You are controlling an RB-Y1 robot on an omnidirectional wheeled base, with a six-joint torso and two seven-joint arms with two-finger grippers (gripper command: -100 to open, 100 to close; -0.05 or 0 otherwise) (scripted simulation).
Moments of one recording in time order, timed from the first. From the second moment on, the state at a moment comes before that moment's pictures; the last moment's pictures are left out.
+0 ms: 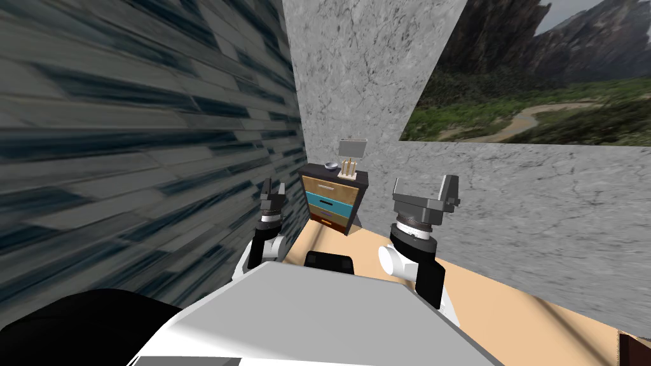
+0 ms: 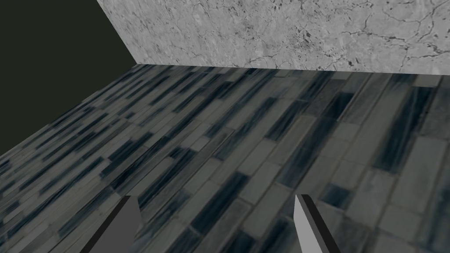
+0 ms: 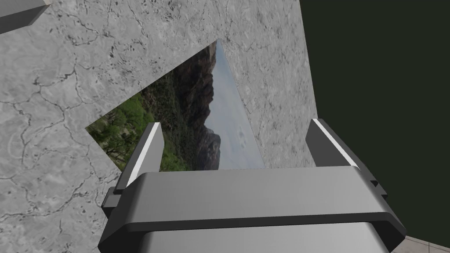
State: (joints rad) left arm 0.47 0.03 -0.01 -2.23 -0.05 -0.56 0.05; right arm 0.45 0.01 0.06 -2.38 -0.05 -0.56 -0.14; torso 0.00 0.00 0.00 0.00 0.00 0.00
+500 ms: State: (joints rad) left arm 0.47 0.03 -0.01 -2.23 -0.05 -0.56 0.05; right arm 0.45 0.01 0.06 -2.38 -0.05 -0.56 -0.14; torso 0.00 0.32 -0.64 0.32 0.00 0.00
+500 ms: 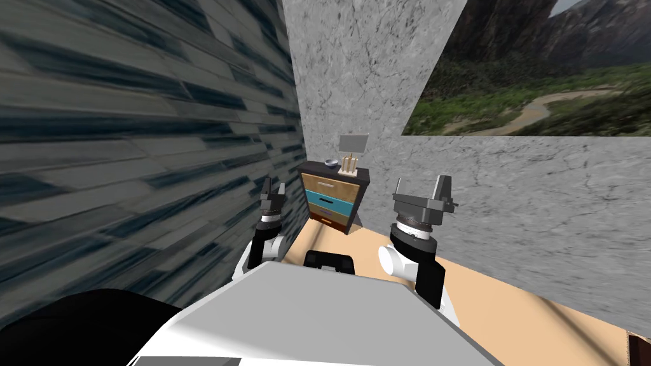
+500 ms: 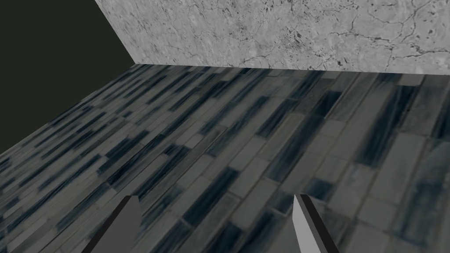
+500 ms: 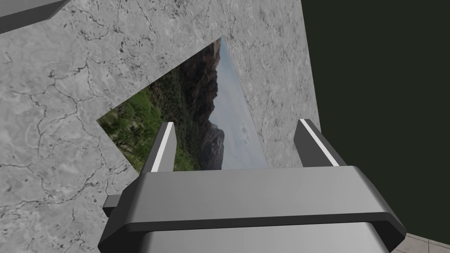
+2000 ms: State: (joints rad) left arm 0.46 0.13 -0.04 -2.25 -0.06 -0.38 0.07; right arm 0.45 0.01 0.06 -2.38 -0.05 -0.56 -0.14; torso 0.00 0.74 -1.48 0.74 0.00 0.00
